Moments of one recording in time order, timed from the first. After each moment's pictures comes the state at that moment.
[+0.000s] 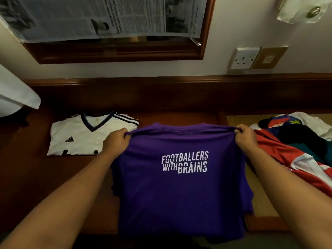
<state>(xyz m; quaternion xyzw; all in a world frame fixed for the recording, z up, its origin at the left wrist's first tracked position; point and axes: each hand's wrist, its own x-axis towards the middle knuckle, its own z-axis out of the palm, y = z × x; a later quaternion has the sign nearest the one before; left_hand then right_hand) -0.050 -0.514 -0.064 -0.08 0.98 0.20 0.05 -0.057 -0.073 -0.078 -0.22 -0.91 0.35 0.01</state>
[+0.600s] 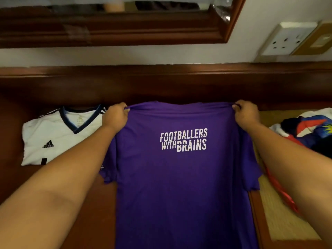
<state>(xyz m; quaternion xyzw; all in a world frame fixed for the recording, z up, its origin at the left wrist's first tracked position) -0.212 -0.518 -0.113 -0.05 0.98 0.17 0.06 -0.210 -0.081 -0.121 -0.15 -0.96 0.22 -0.02</state>
